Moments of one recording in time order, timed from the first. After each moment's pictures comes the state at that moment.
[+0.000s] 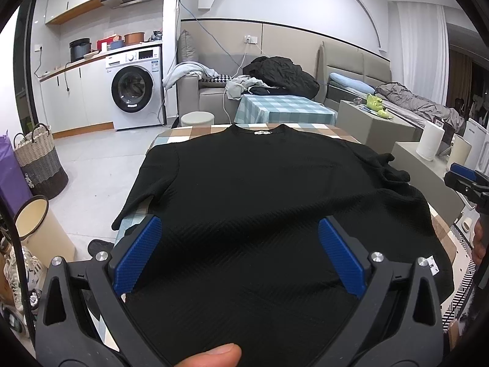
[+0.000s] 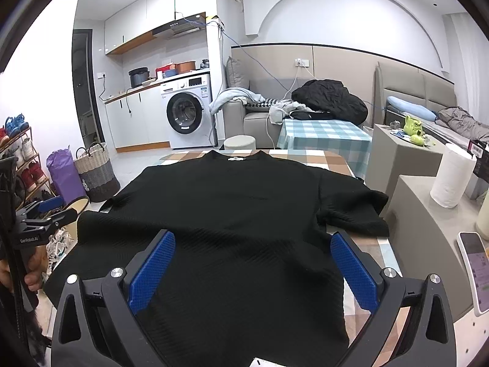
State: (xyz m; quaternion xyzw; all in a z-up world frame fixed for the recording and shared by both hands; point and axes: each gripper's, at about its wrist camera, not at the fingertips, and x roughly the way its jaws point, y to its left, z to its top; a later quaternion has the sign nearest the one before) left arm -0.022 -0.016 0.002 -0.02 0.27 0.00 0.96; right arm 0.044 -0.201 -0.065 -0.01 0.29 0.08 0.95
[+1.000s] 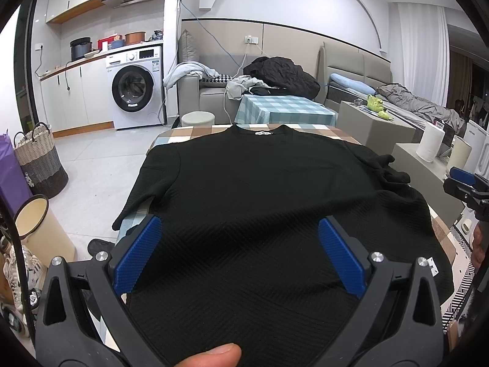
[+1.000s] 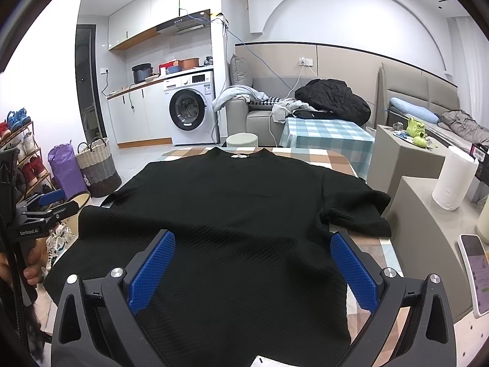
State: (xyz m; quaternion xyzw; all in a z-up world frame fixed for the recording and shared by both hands) left arm -0.020 -0.017 0.002 -0.02 0.27 0.00 0.96; right arm 0.045 -0.196 -0.065 -0.02 0.30 0.09 0.95
